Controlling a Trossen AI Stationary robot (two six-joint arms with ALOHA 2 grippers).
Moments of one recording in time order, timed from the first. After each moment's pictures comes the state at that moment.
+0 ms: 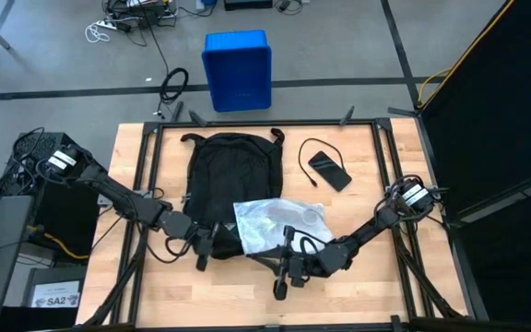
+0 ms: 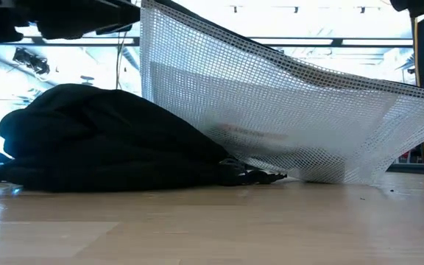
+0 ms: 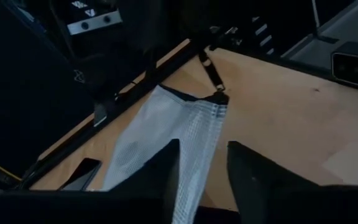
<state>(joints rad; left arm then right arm) -0.47 1.23 0.48 0.52 -0.24 0.49 0.58 2.00 1.06 1.21 0.70 -0.48</state>
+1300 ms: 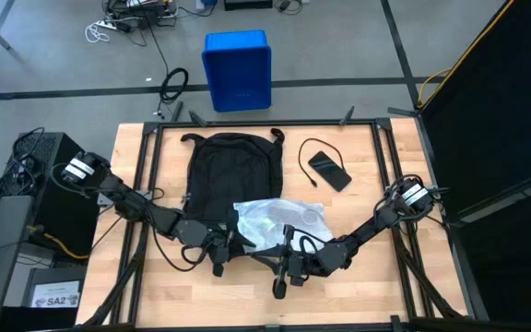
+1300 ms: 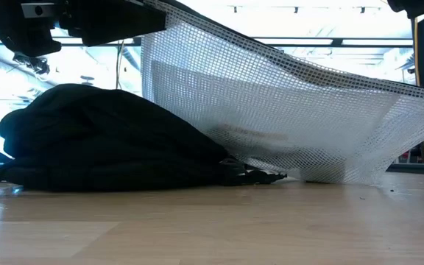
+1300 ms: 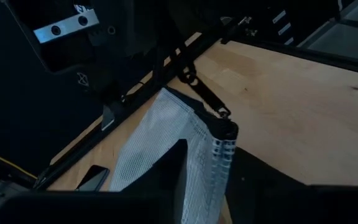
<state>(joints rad) -0.47 1.46 0.60 0.64 -0.30 0.55 0.57 2.00 1.06 1.21 0.70 -0.48</state>
